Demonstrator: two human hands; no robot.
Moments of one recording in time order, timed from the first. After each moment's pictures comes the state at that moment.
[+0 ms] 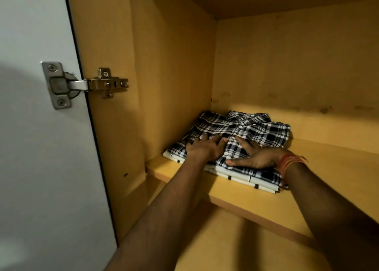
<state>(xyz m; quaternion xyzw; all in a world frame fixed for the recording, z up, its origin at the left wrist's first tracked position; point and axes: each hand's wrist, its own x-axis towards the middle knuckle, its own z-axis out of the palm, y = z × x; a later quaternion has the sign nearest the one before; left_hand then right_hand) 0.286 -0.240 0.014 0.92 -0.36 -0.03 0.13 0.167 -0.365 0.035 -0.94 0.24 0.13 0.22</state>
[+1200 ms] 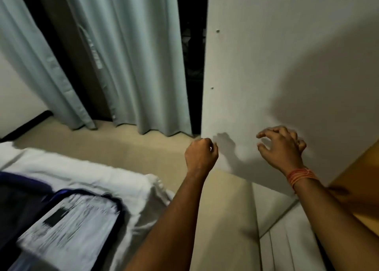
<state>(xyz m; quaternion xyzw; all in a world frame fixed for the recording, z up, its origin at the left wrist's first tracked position) -0.036 0.278 -0.202 0.89 0.34 0.22 0.21 0.087 0.109 -0.172 -0.93 -0.28 -0.10 0.21</state>
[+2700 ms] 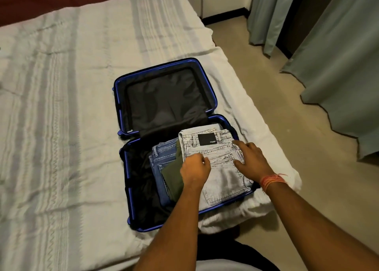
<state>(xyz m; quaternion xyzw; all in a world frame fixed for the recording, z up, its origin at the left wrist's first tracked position) -0.410 0.540 -0.396 0.51 0.81 0.14 0.26 -0.233 0.583 -0.375 -0.62 -0.72 0.31 0.02</state>
